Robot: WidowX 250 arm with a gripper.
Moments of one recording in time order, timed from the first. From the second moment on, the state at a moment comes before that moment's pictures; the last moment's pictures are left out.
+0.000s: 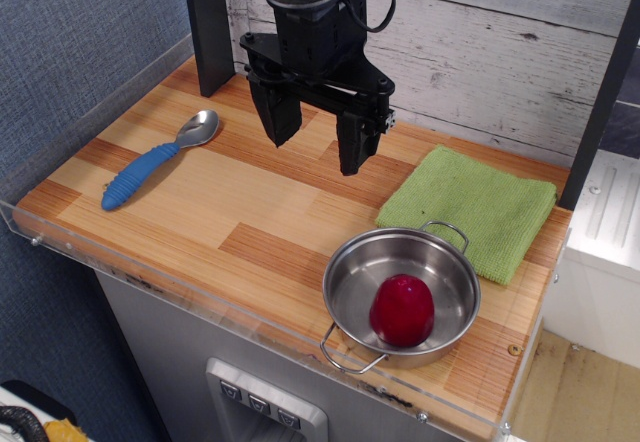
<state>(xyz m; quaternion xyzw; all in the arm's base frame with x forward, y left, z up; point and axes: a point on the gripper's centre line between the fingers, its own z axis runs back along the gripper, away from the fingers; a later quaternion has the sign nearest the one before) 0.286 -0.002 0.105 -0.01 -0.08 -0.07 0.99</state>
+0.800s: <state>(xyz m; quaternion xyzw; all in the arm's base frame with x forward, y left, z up) 0.335 -0.031 0.072 0.03 -0.05 -0.06 1.00</state>
